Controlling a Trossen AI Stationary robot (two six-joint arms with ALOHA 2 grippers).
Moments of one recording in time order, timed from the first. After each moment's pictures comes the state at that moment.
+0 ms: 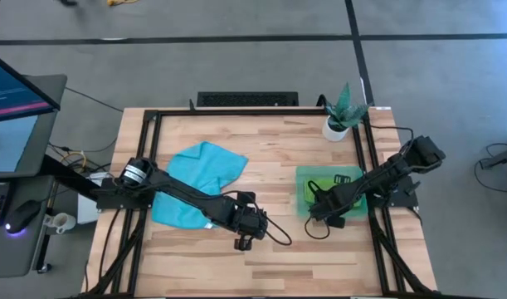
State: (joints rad) left arm -0.35 2.01 1.56 -0.75 -0.24 -0.22; right arm 0.40 1.56 0.70 -1.01 0.10 0.62
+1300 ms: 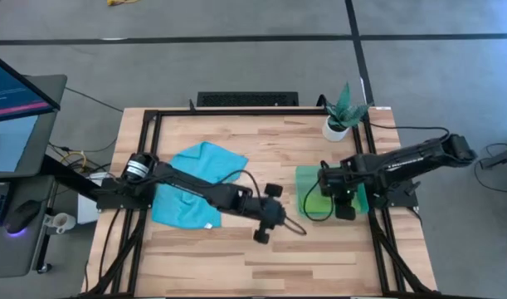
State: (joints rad) left arm -0.25 2.01 1.56 -0.29 -0.16 0.19; right arm 0.10 1.14 0.62 -0.95 -0.36 0.21
